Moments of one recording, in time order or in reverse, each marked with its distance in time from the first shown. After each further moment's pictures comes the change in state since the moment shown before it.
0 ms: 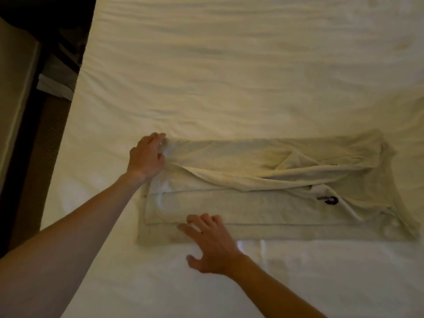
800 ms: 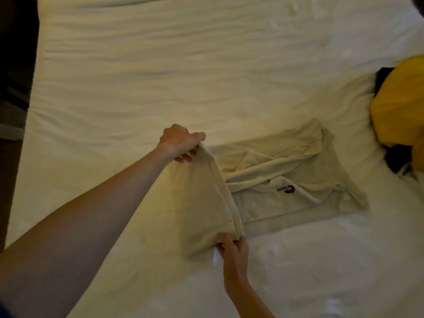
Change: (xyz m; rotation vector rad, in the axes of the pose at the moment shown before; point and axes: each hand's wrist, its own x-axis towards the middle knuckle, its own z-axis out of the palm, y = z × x) left_hand 0.039 0.199 -0.021 -0.405 -0.266 -0.069; right_hand -0.056 0.008 -0.013 1.519 1.015 1.169
